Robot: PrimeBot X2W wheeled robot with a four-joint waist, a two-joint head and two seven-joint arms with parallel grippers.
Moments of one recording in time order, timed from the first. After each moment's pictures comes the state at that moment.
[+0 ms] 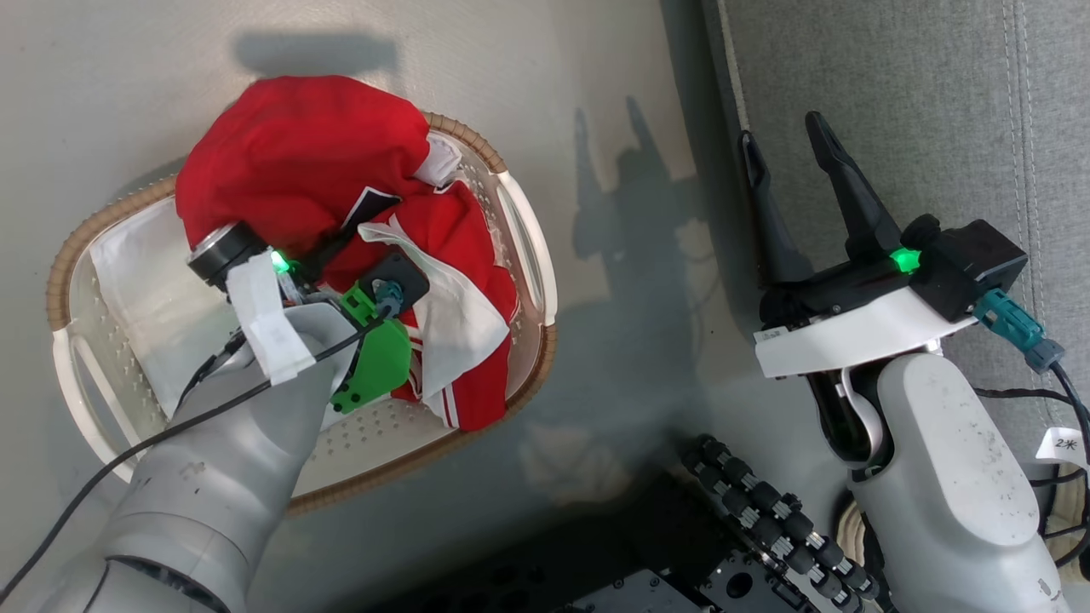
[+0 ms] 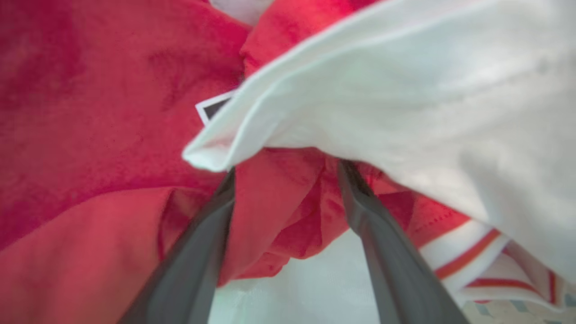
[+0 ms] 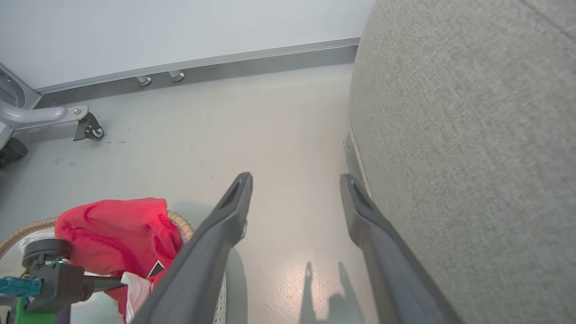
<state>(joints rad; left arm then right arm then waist) -0.97 0.11 -0.76 1.27 0.12 -0.13 -0.20 -0.46 -0.05 0.17 0.11 0.32 0.13 -0.26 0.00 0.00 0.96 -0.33</state>
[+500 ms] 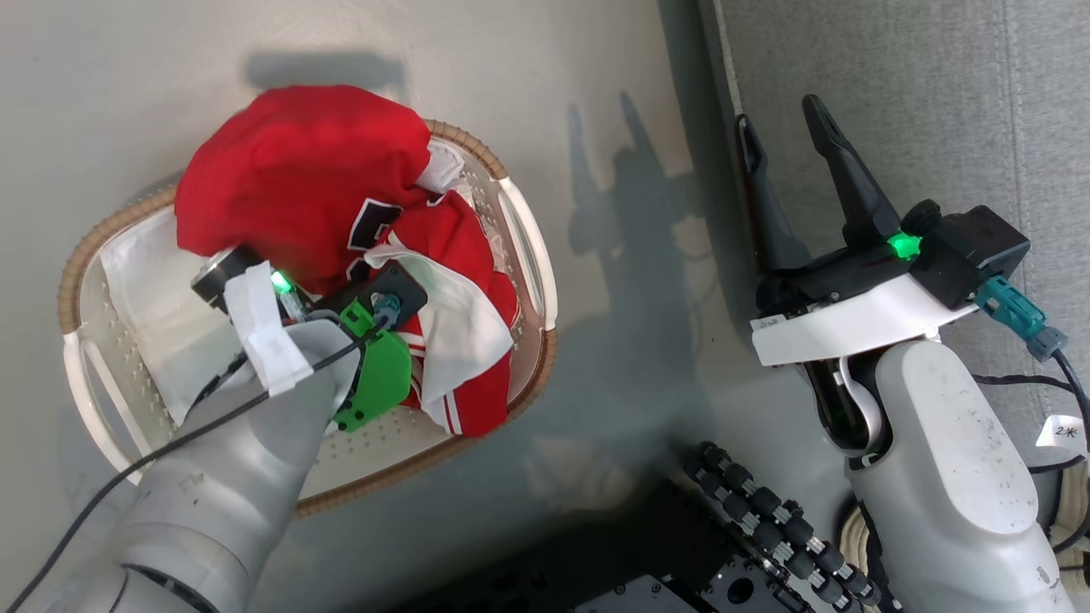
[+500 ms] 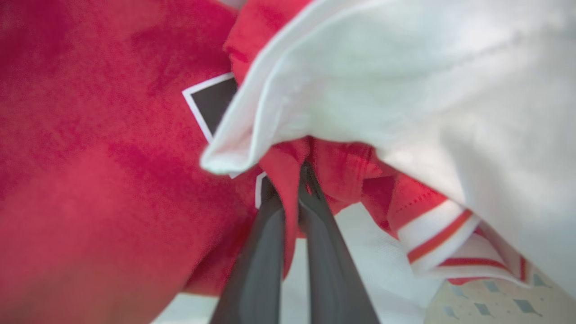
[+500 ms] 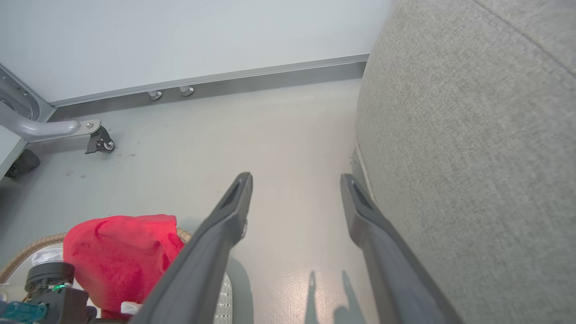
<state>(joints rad) -0.95 0.11 -0.88 1.29 -0.03 -0.13 -0.19 -0.48 -0.05 0.18 0.11 0.33 0.13 -0.26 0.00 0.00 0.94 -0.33</state>
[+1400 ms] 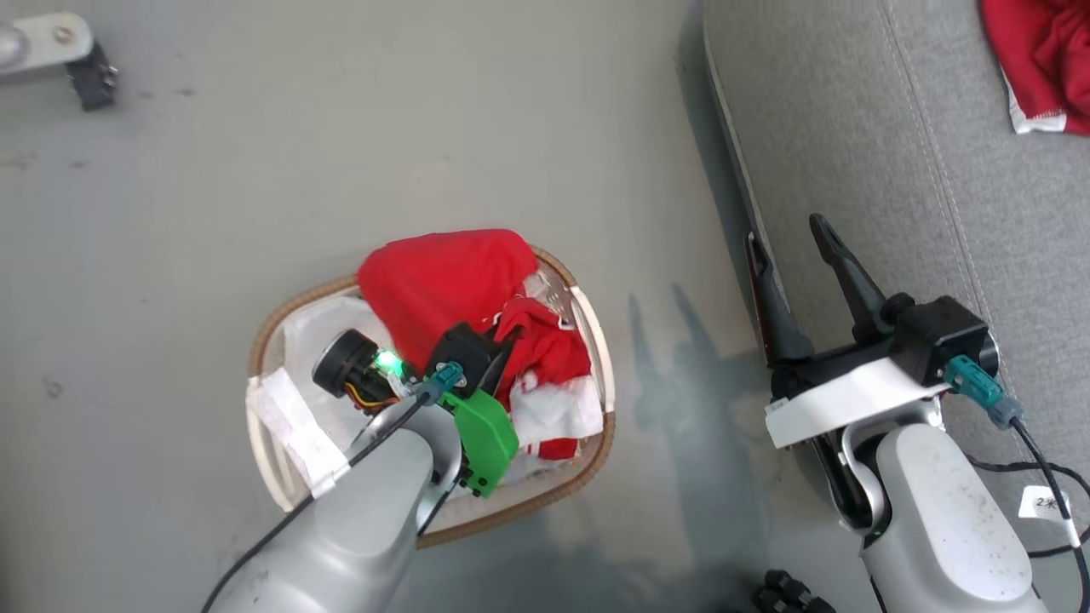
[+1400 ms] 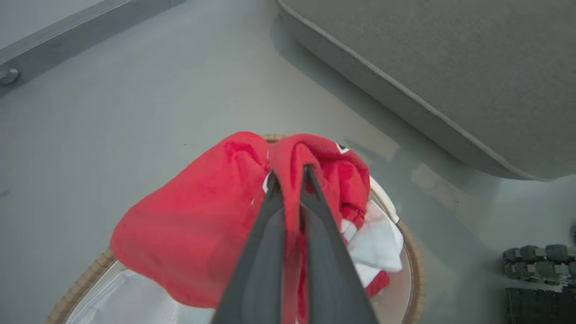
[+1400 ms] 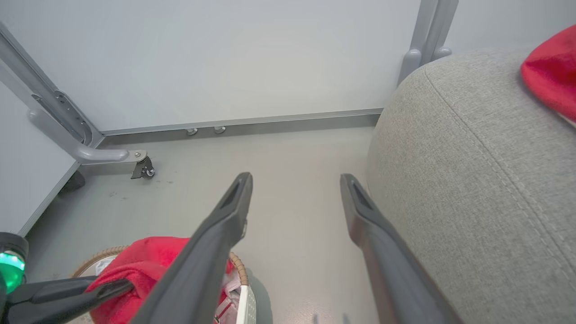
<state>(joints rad) -0.70 0.05 -0.80 0.93 -0.31 -0.13 -0.26 -0.34 -0.05 0.13 0.19 0.22 0.13 -0.26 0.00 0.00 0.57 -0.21</state>
